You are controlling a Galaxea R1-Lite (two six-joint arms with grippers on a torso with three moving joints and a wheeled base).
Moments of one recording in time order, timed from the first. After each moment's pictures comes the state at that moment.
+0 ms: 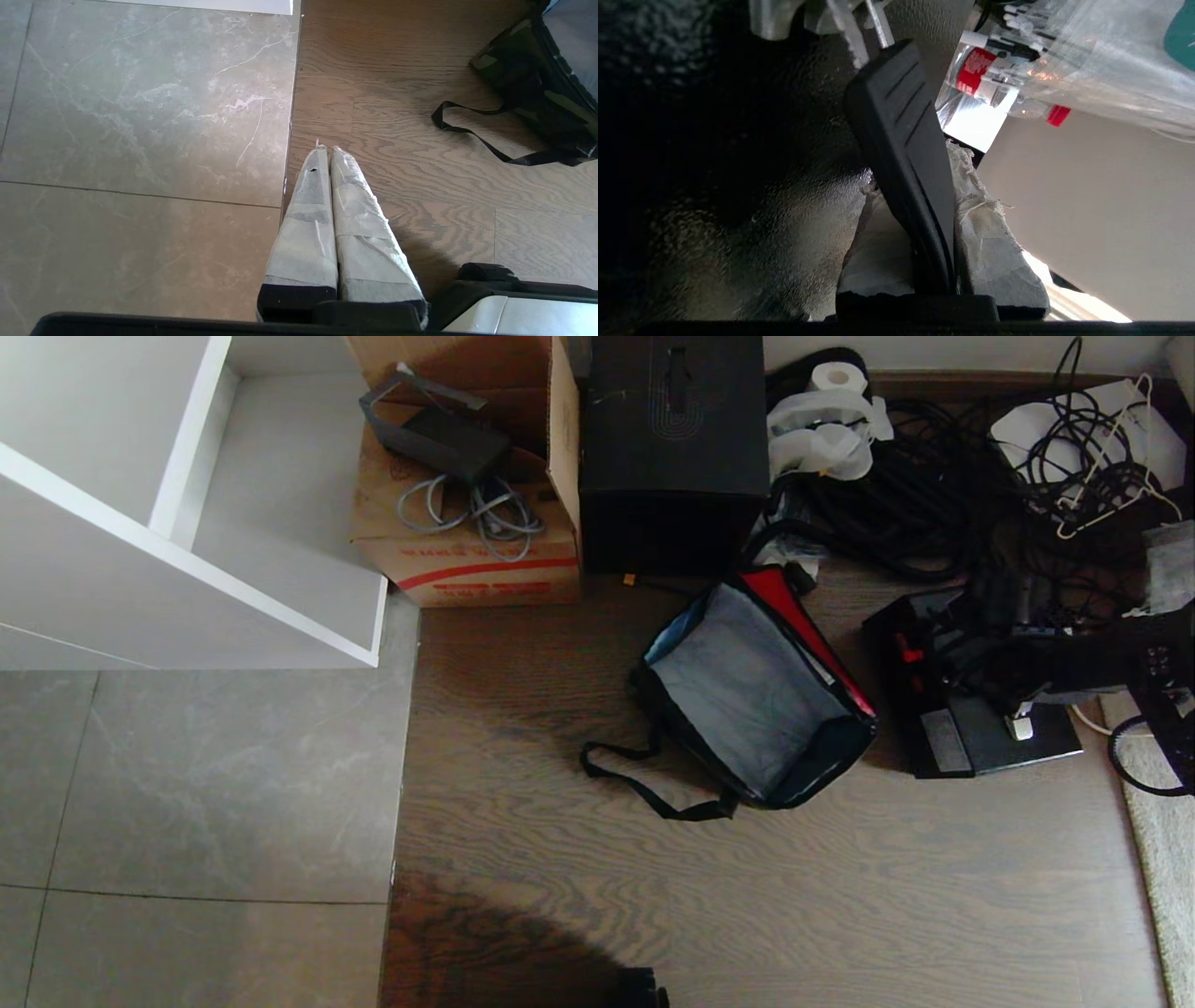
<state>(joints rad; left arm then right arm) 0.00 0.00 0.00 -0.03 0.01 -0.04 -0.19 2.42 -1.82 -0.33 -0.86 -0.78</state>
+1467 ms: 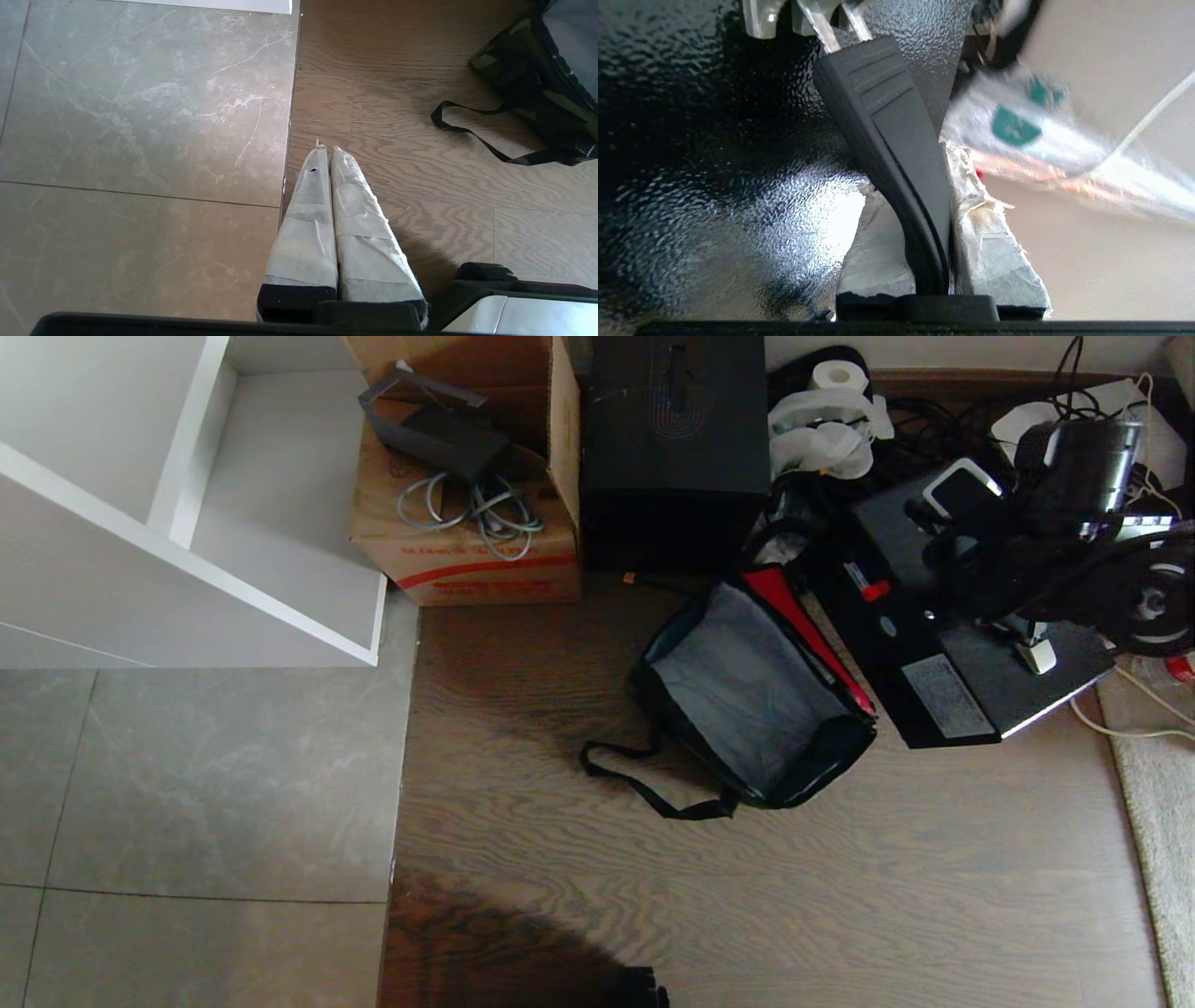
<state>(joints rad) 0.00 0.00 0.00 -0.03 0.01 -0.04 0.18 1.76 -1.35 -0.33 -0.84 -0.86</state>
